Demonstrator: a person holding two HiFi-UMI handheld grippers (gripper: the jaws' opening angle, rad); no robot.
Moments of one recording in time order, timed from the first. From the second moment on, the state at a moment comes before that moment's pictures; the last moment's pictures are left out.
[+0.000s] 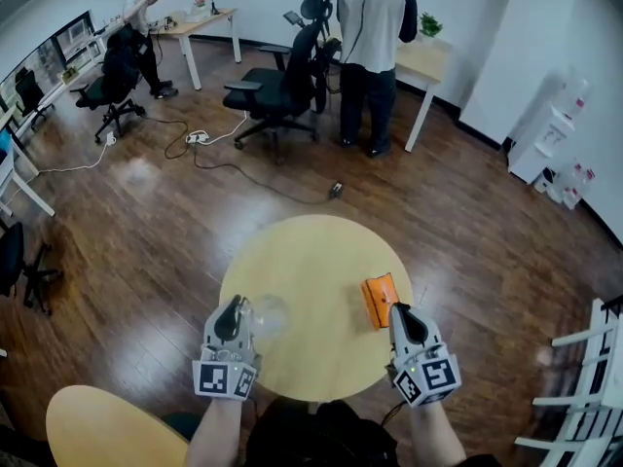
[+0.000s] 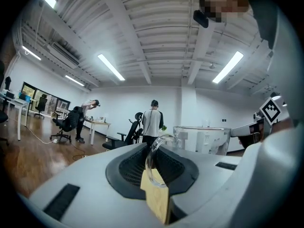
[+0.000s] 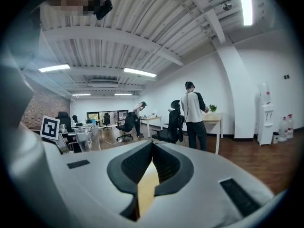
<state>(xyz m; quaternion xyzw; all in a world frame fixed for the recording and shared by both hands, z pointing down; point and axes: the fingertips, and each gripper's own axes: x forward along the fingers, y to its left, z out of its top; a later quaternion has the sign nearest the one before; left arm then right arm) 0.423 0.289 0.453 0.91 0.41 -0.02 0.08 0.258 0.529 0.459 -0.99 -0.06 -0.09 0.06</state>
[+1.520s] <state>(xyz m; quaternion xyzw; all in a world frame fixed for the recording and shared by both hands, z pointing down) 0.460 0.348 0.646 0.90 0.42 0.10 0.02 0.267 0.501 0.612 -0.96 -0.03 -0.25 0.09</state>
